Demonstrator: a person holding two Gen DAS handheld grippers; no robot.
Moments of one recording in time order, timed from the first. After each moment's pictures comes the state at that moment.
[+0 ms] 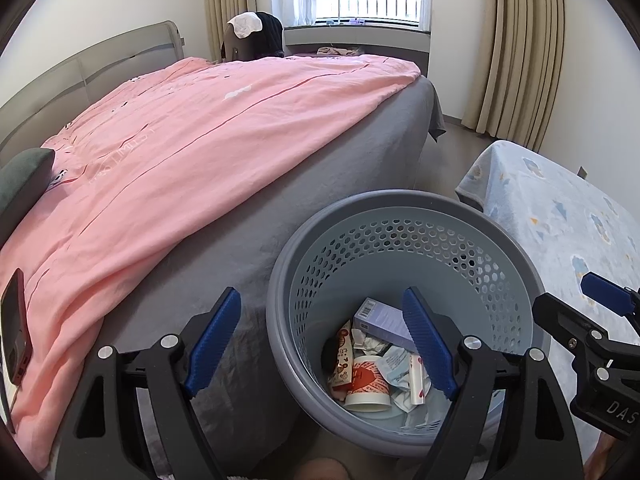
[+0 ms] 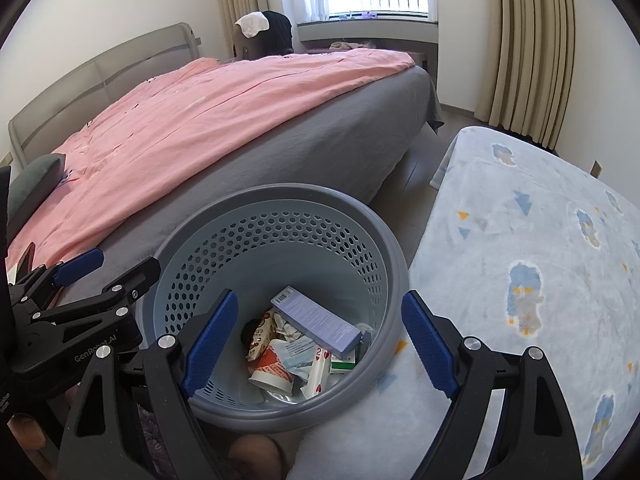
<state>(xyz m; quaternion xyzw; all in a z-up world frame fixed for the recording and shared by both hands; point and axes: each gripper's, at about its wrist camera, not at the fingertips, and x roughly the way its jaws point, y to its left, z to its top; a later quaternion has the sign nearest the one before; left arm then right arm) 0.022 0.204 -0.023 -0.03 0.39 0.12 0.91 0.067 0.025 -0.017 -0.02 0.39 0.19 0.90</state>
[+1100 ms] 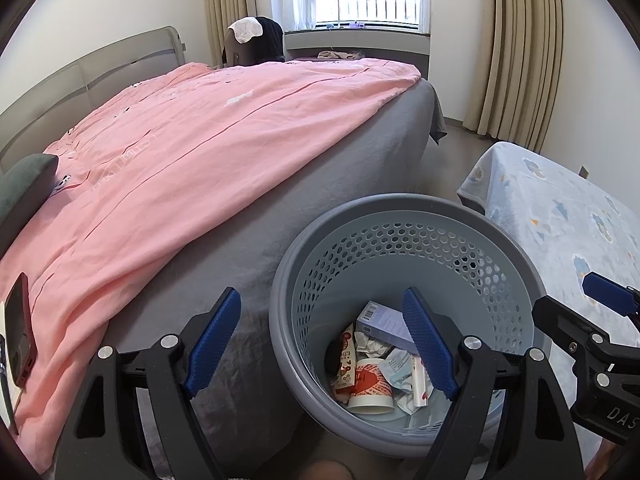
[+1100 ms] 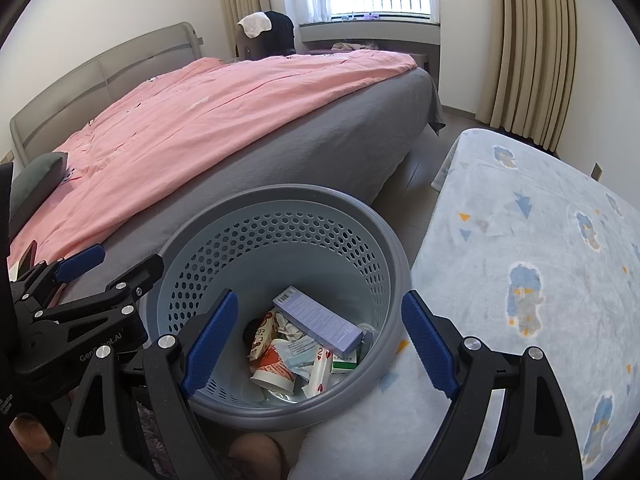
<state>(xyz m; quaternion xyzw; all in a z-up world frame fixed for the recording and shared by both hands) 0.019 0.202 -0.021 -0.02 0.38 0.12 0.92 0.066 0.027 -0.016 -0.02 0.39 0.19 0.90</state>
